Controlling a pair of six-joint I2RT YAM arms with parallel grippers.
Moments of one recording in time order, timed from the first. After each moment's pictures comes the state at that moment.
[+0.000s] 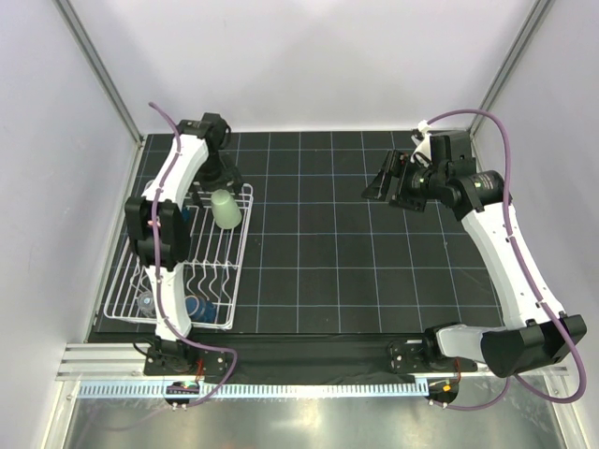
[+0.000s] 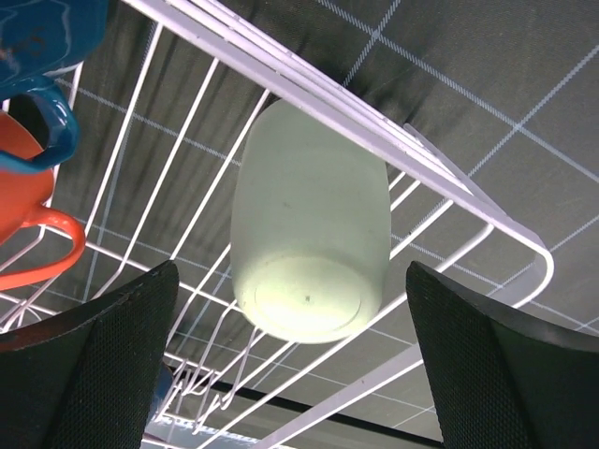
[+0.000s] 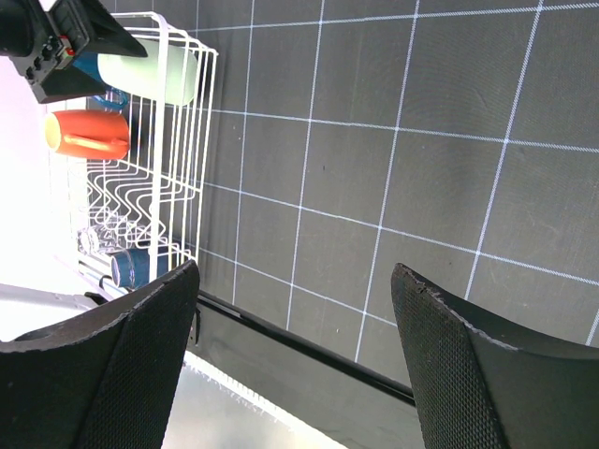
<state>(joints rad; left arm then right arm) -0.18 2.10 2.01 -1.33 -0.14 -0.65 0.21 1.26 1.44 -0.92 -0.37 0.47</state>
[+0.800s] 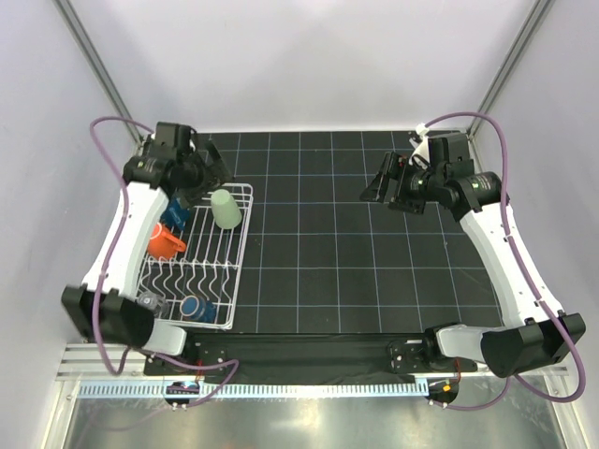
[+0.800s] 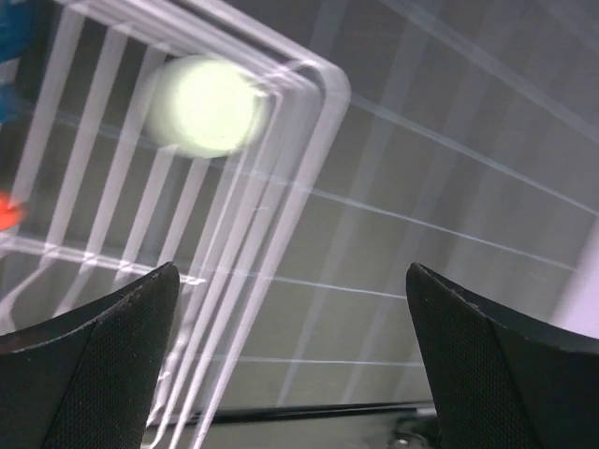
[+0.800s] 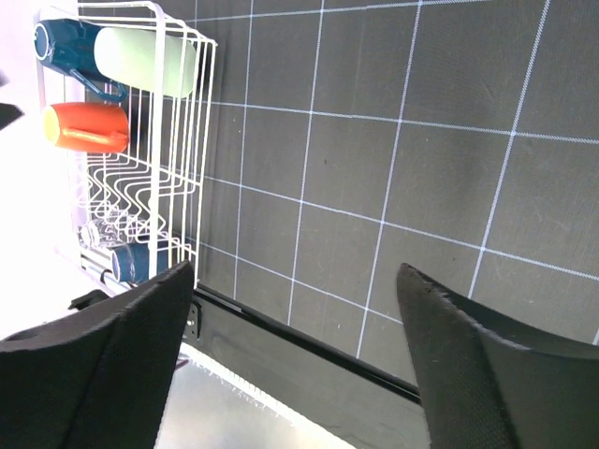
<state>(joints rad) -0.18 1.50 1.61 -1.03 0.01 -0.65 0.21 1.26 1.42 -0.91 -0.38 0.47</state>
